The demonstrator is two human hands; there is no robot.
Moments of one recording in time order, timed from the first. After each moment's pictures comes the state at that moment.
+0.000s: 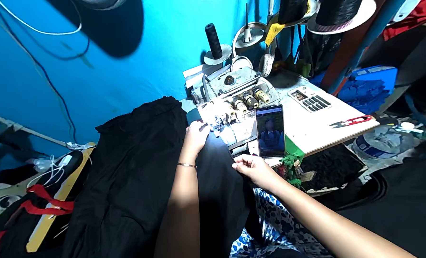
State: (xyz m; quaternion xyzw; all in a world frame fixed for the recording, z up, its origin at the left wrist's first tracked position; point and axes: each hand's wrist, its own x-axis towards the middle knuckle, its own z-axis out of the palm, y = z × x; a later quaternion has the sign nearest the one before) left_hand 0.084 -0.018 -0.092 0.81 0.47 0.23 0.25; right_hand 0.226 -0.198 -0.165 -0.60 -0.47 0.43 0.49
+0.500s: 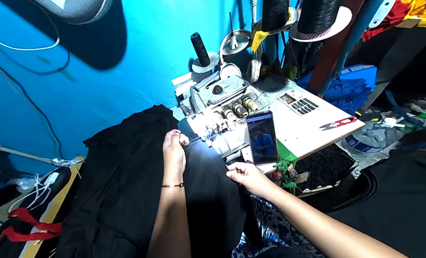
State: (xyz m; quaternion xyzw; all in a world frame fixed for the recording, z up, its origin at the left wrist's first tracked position) left_hand 0.069 -0.028 -0.093 0.61 0.40 0.49 0.47; right_hand 0.231 -0.190 -0.175 -0.58 -0.46 0.47 0.48
